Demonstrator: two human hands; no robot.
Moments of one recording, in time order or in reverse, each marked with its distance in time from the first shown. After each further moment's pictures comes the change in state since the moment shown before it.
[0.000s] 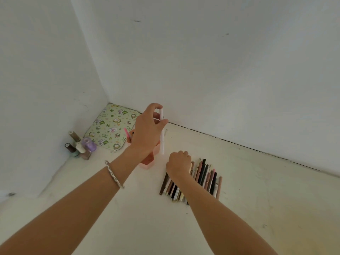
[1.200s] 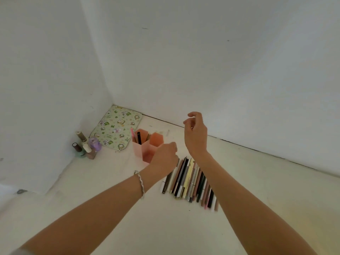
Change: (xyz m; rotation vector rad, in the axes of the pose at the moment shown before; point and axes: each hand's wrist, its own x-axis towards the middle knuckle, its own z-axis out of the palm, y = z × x) left_hand -0.057 -0.030 0.044 0.490 -0.483 -0.109; right_hand -0.001 0.022 -0.089 1.066 0.642 -0.116
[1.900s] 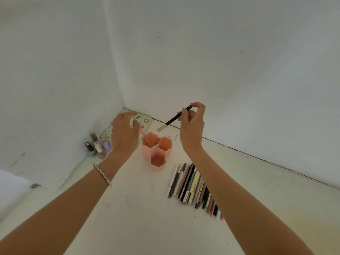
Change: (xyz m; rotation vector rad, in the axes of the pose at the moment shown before) left_hand 0.010 -0.090 -0.102 -0.208 0.747 -0.009; right_hand 0.005 -0.058 0.031 0.293 0.005 -0.070
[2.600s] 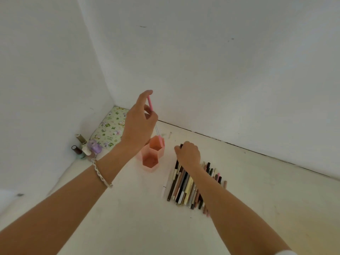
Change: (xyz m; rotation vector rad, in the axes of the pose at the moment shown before) left_hand 0.007 0.080 0.018 -0.261 -0.201 0.074; right_hand -0.024 0.113 -0.027 -0.895 -0.416 0.395
